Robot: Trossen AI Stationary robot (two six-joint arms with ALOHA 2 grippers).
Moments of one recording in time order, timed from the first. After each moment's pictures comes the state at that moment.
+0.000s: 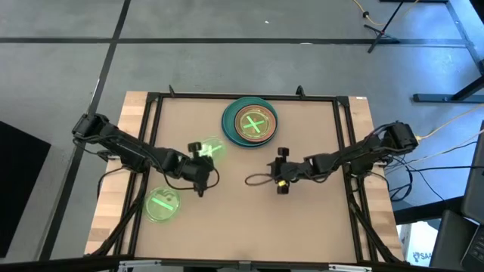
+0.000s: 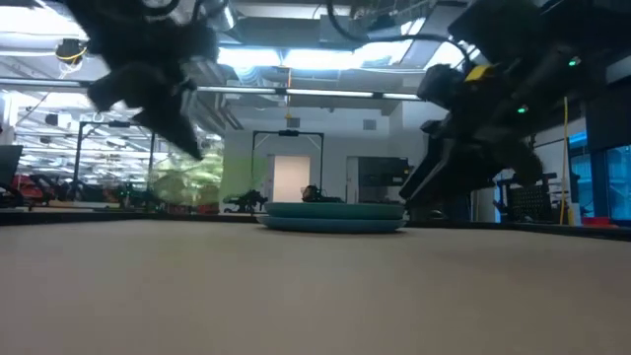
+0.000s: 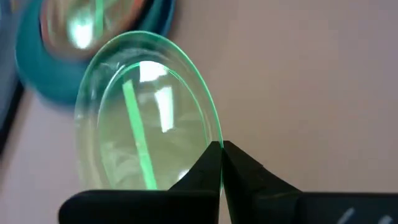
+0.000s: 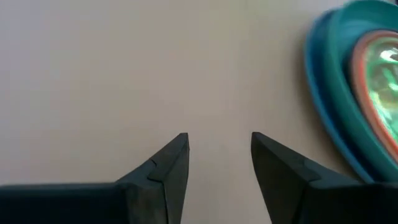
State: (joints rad) left arm -0.29 1.39 0.82 -0.54 -0.54 -0.28; right arm 0.23 1.53 0.61 0.14 0.34 -0.06
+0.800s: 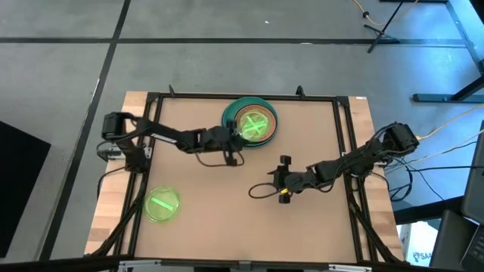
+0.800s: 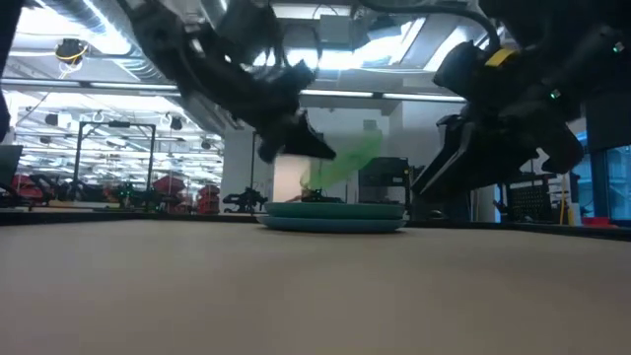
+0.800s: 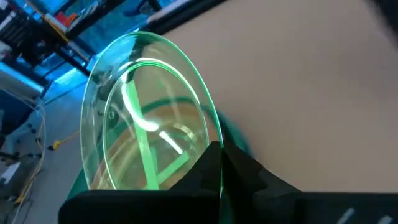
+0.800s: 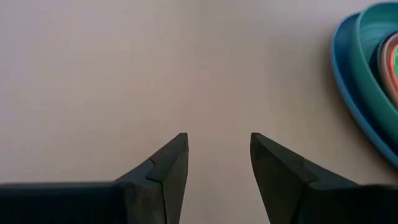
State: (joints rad) left arm 0.14 1.71 0.82 0.43 -0.21 0.48; right arm 0.35 1.53 0.60 0.16 0.40 0.11
